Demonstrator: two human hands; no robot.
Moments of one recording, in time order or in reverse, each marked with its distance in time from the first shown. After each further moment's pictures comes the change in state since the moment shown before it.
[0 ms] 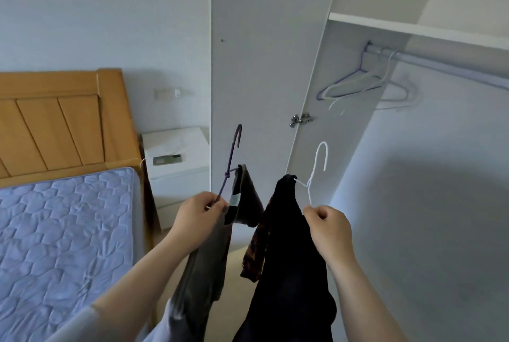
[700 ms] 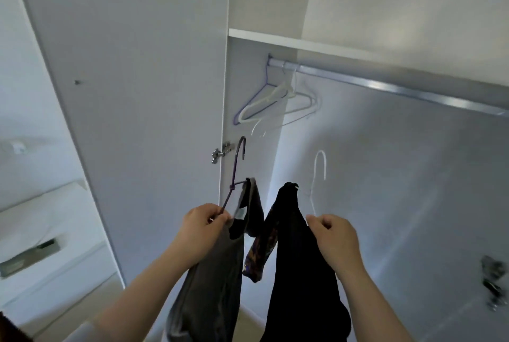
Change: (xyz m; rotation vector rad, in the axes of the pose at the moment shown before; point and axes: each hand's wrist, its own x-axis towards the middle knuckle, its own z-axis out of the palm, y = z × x) left_hand 0.234 0.071 0.088 -0.019 -0.393 0.330; right_hand 0.144 0.006 -0.024 -0.179 0.398 0.208
